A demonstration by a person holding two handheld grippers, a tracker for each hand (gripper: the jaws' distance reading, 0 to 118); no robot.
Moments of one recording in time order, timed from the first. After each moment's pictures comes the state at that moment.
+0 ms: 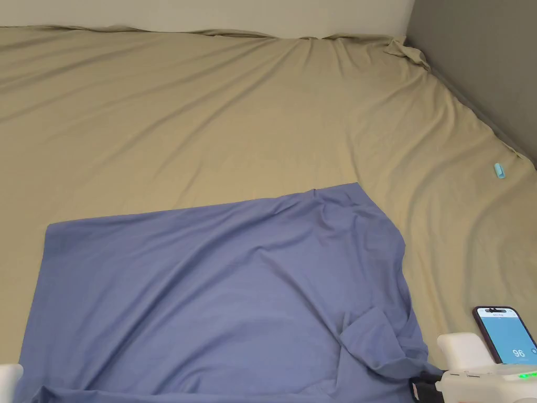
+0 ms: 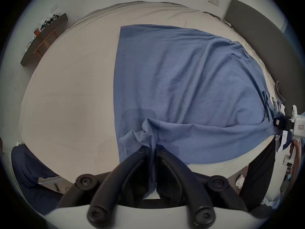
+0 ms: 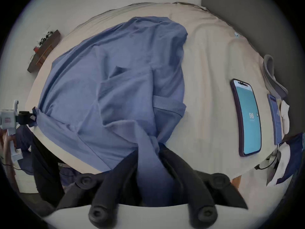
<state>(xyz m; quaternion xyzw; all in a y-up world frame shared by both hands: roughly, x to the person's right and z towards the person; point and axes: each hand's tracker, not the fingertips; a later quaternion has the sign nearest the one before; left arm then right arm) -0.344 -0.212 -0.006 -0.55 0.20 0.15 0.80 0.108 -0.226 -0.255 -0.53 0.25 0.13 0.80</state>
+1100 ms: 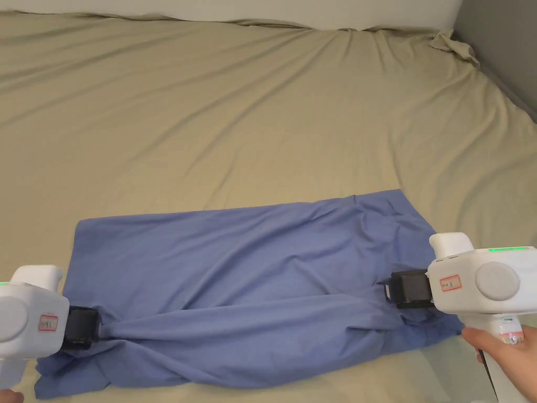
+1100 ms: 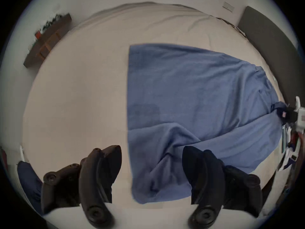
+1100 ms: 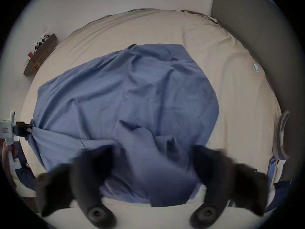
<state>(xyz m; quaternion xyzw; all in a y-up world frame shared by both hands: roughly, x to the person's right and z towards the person) -0.434 -0.212 -0.104 -0.54 0.25 0.12 0.80 0.008 -0.218 -0.400 -0.50 0.25 0.14 0.82</state>
